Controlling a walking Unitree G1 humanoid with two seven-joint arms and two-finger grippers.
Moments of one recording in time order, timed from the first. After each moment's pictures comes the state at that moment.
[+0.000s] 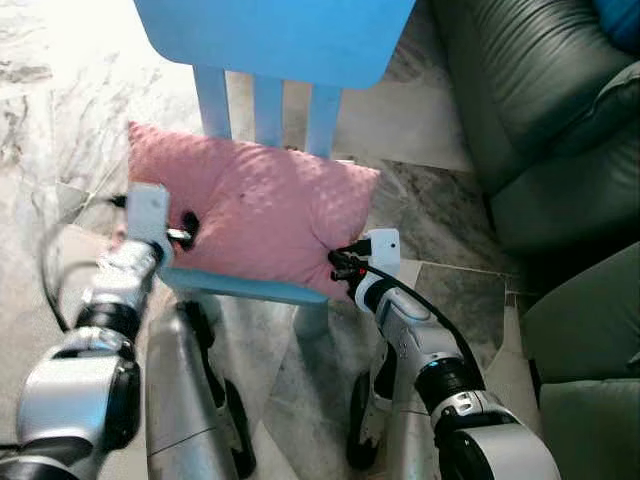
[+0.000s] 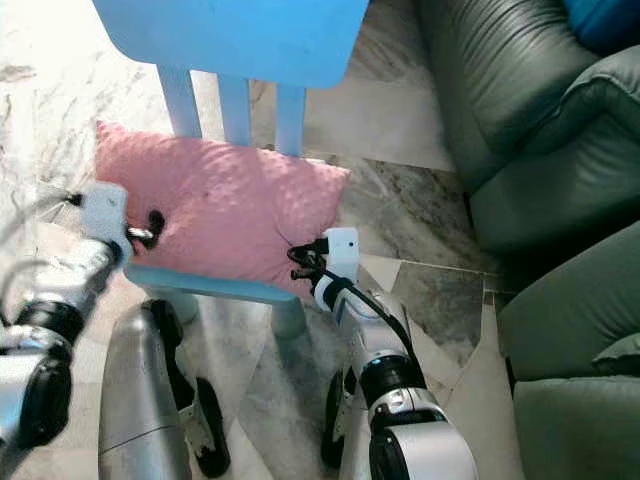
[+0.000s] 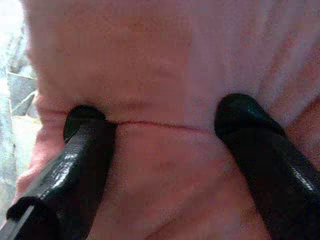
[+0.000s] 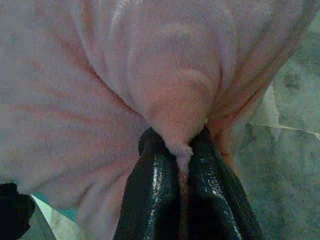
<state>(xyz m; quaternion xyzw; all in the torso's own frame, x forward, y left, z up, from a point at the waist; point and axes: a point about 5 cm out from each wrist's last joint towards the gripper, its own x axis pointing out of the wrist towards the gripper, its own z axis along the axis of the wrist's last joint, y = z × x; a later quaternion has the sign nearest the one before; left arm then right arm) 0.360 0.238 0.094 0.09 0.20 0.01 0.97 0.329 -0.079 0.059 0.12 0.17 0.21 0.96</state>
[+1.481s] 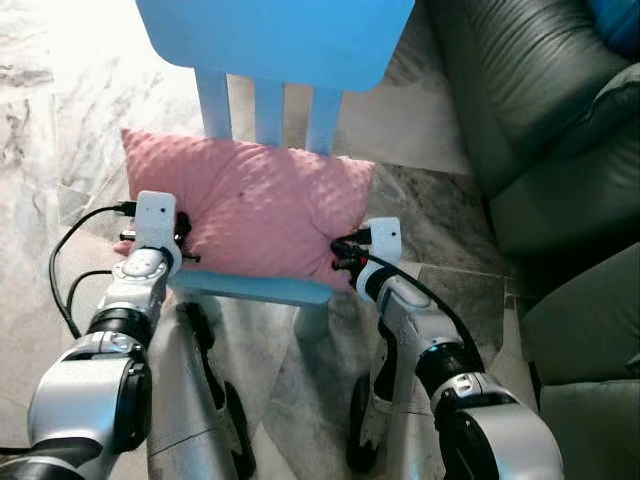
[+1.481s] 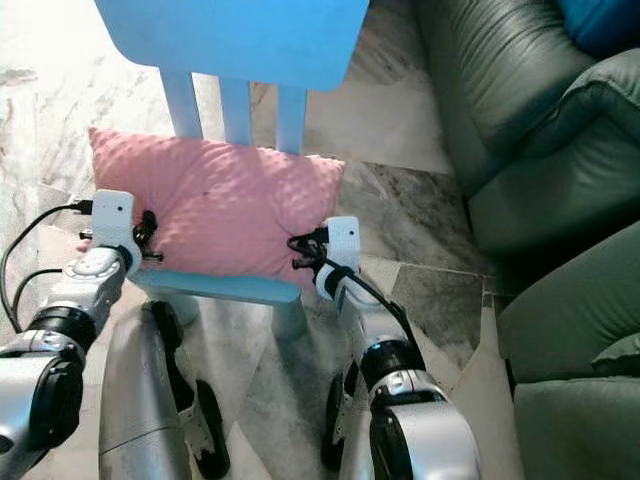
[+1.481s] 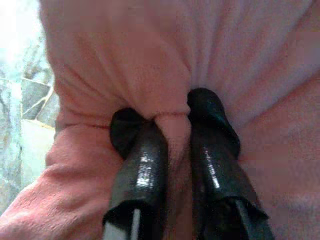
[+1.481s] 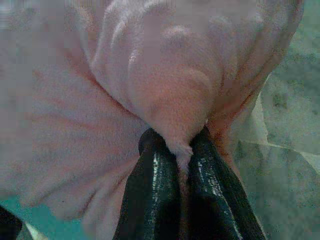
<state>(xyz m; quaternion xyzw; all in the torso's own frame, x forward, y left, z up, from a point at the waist) 0.363 0.226 0.092 0.08 0.17 0.04 0.98 0.344 -0.082 0.071 0.11 0.15 0.20 0.96</state>
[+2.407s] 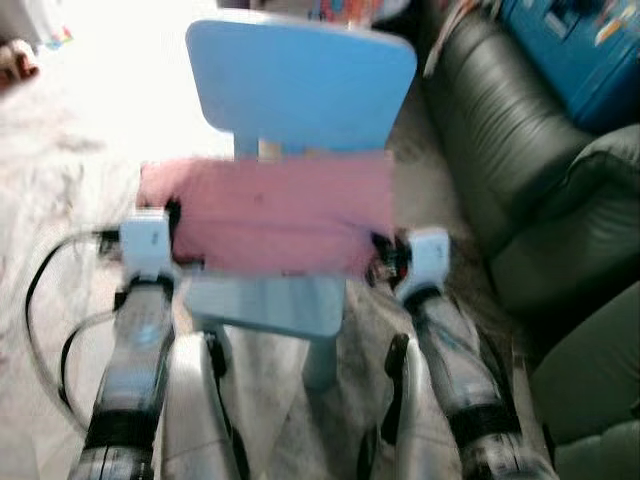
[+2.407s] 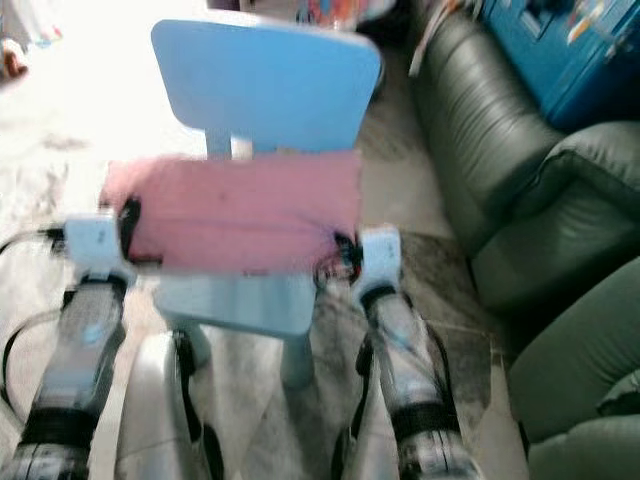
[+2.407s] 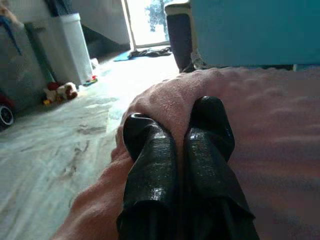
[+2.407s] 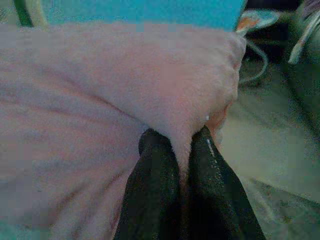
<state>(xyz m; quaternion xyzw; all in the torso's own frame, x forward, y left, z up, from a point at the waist) 0.290 0.203 0.112 0.09 -0.04 0.09 0.99 0.296 -0.128 0.078 0.01 -0.01 0.14 0.99</state>
